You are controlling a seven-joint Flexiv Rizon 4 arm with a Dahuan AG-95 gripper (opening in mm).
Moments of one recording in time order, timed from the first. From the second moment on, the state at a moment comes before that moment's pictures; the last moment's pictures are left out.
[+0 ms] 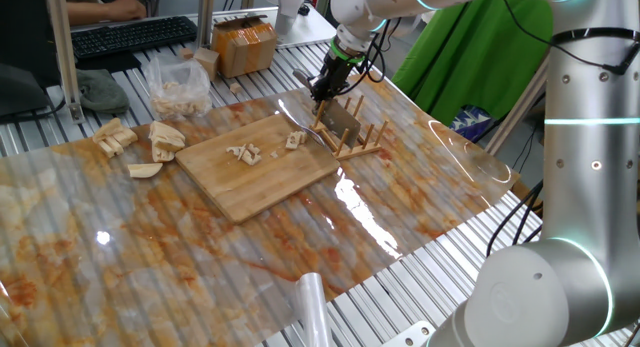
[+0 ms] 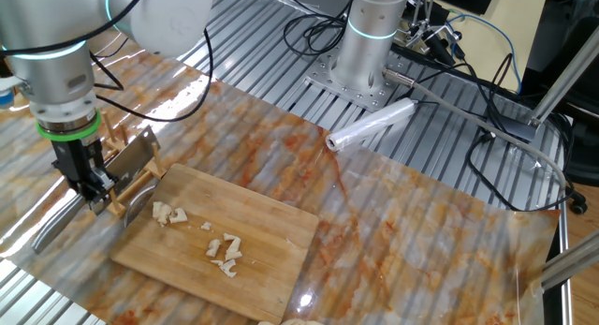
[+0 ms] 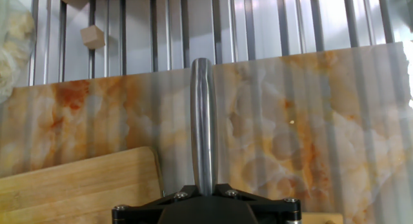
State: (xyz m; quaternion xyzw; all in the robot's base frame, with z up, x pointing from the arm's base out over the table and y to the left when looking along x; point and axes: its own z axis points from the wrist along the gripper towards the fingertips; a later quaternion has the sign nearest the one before) arm 0.713 -0.230 0.055 0.01 0.99 0.05 0.09
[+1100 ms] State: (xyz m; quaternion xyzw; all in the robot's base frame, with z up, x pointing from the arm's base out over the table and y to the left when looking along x) arm 0.709 -0.234 0.064 0.02 1.00 0.03 0.08
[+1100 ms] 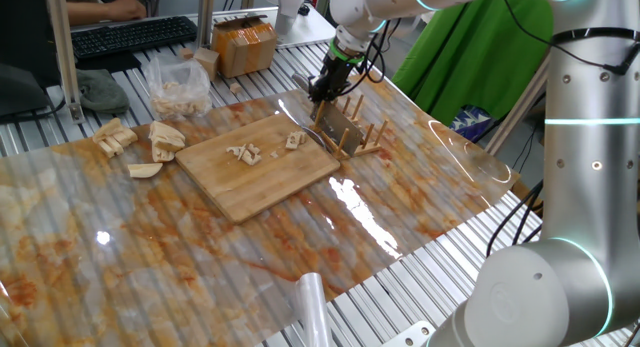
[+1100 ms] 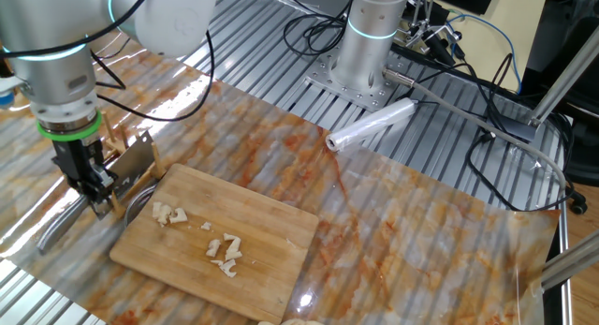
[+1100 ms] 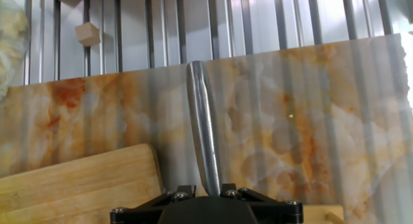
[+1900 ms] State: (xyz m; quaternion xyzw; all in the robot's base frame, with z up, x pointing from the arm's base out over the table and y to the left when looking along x) arm 0.689 -0.228 0.122 0.00 1.00 0.01 0.04
